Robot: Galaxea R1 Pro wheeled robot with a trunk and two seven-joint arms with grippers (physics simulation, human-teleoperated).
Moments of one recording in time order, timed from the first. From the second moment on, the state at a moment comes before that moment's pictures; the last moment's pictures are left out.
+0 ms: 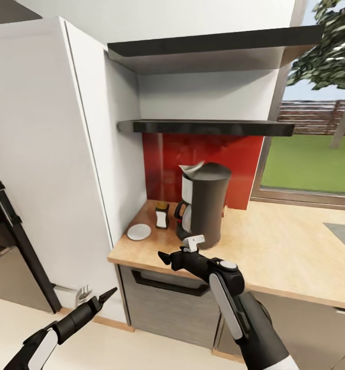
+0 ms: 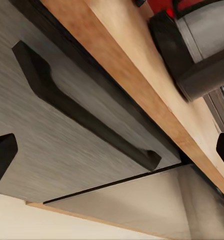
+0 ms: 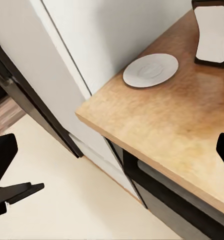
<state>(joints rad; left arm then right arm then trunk) -0.38 0.19 0.15 -0.65 0.61 0.31 -0.81 -0.45 0.13 0.27 -1.45 -0.23 0.69 0.25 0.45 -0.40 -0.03</state>
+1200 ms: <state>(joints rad) -0.38 0.15 0.14 -0.65 0.63 0.43 -1.16 -0.61 0.17 0.27 -1.38 -0.23 0.88 0.23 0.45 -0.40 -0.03</state>
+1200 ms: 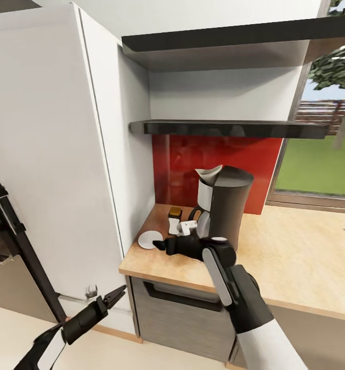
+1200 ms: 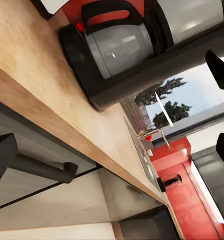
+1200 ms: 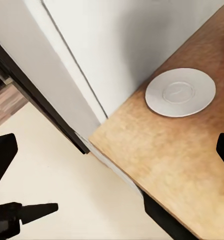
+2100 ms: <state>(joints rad) -0.38 0.14 0.14 -0.65 0.63 0.43 -1.16 -0.64 0.17 0.17 -1.28 -0.23 0.91 0.24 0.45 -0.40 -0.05</state>
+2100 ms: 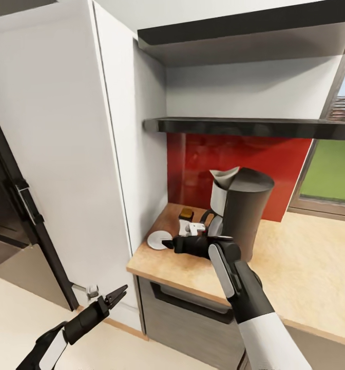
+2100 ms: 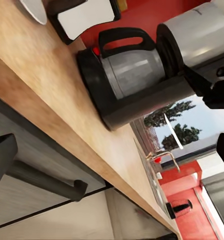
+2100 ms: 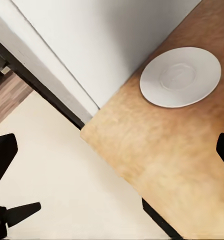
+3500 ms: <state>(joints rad) -0.38 0.16 0.14 -0.65 0.67 0.60 -1.32 -0.64 0.17 0.17 -1.25 -0.23 0.91 0.23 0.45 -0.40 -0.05</state>
